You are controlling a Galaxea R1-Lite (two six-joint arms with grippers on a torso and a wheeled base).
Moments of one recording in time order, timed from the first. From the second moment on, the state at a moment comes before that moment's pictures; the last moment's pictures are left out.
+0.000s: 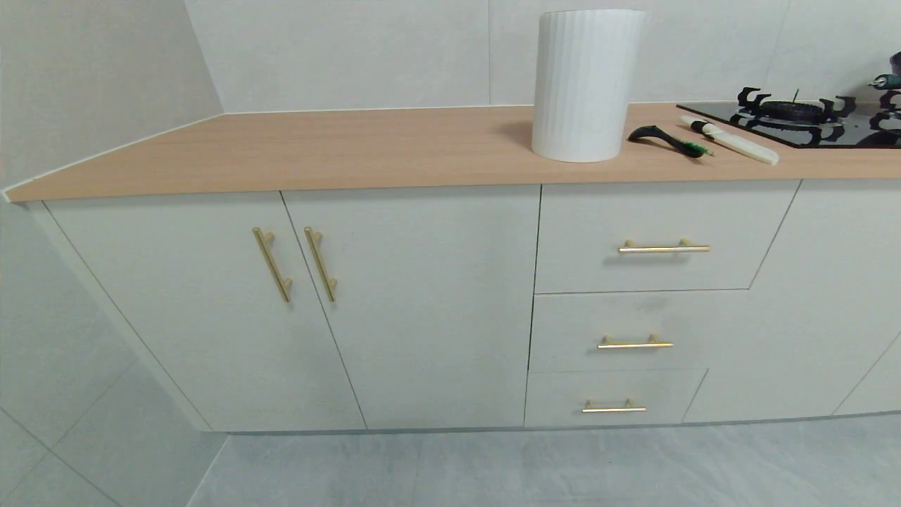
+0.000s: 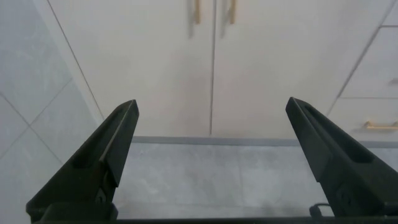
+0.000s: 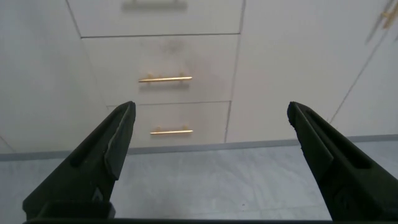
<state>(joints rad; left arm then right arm) 0.01 0.00 0.00 0.00 0.03 -0.01 0.00 0.00 -0.02 -0.02 -0.07 -0.03</state>
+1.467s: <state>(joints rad) 0.01 0.00 0.00 0.00 0.03 -0.01 0.02 0.06 -0.12 0.02 -0.01 -0.02</state>
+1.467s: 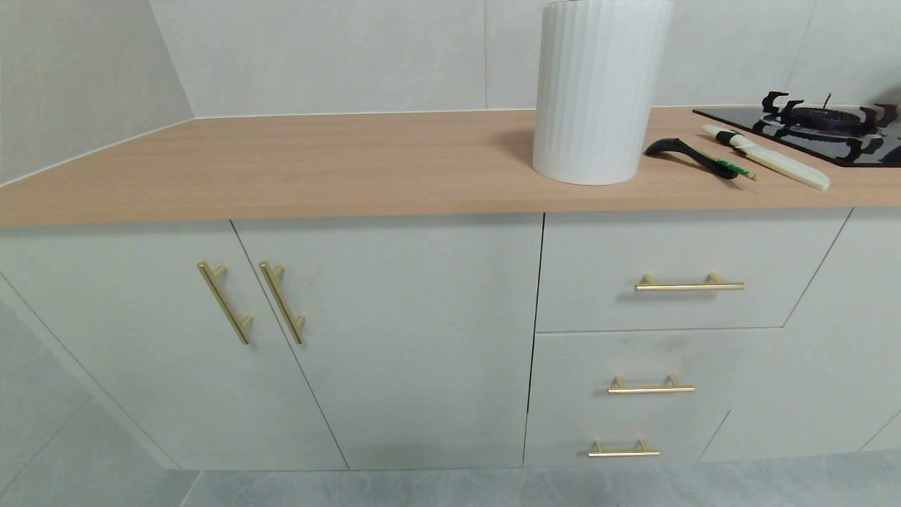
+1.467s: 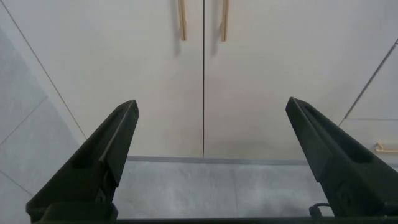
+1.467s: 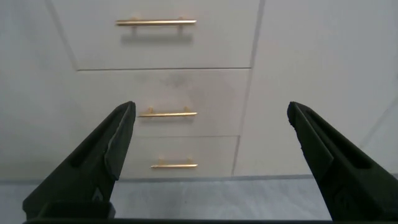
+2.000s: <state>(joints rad) 0.01 0.00 0.00 0.00 0.03 -0.01 0.08 0.75 -0.32 0.03 0.04 -0.02</state>
